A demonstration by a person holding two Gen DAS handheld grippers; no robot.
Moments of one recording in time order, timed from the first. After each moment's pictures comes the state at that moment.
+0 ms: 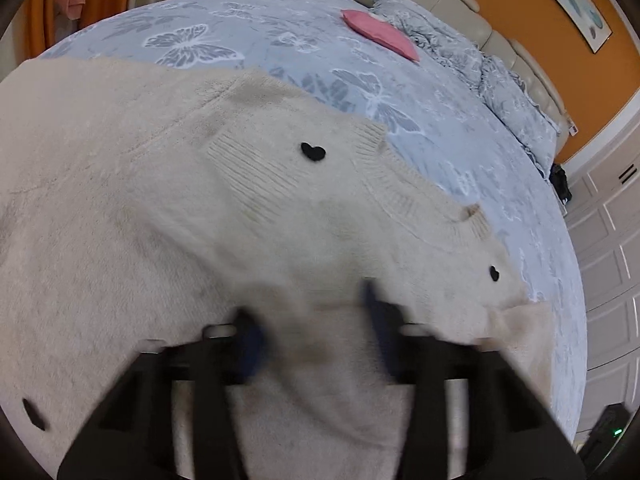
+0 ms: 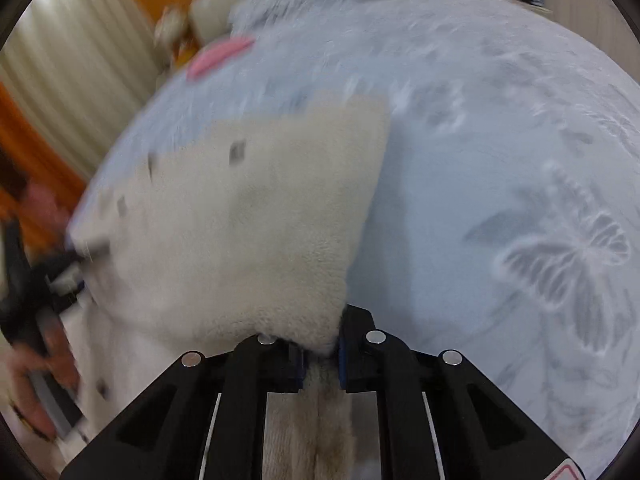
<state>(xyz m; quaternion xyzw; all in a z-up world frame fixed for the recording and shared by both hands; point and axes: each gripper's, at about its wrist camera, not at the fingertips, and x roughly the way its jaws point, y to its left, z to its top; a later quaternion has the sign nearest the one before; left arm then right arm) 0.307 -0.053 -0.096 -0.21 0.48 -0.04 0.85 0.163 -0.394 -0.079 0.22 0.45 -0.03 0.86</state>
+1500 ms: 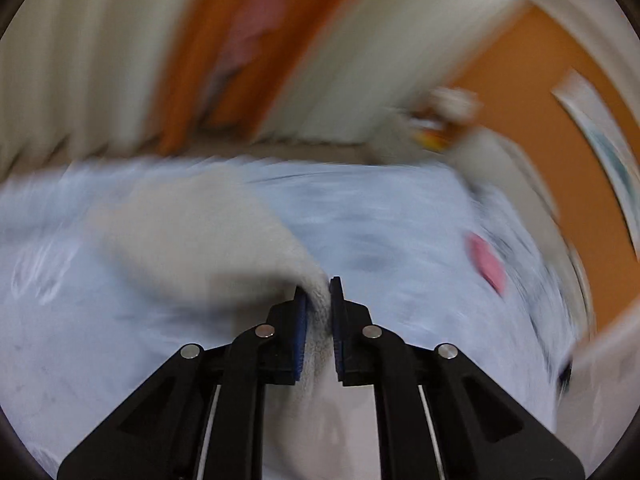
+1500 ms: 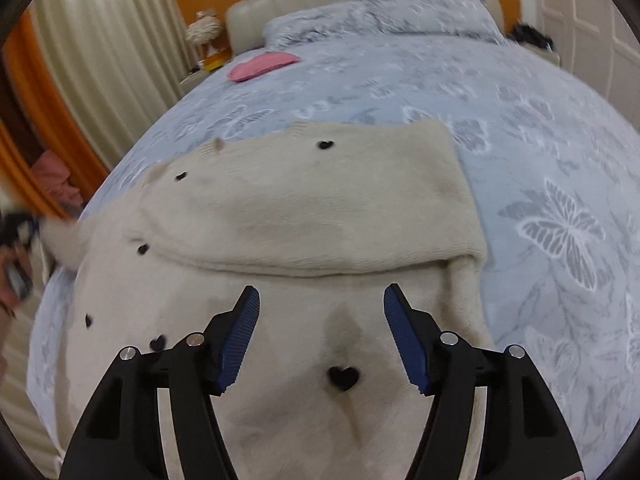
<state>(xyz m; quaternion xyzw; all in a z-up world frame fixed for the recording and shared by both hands) 0.306 0.259 -0.005 -0.33 0.28 0.11 0.89 0.109 -0.287 -0.037 0.14 0.43 -0.02 0.89</state>
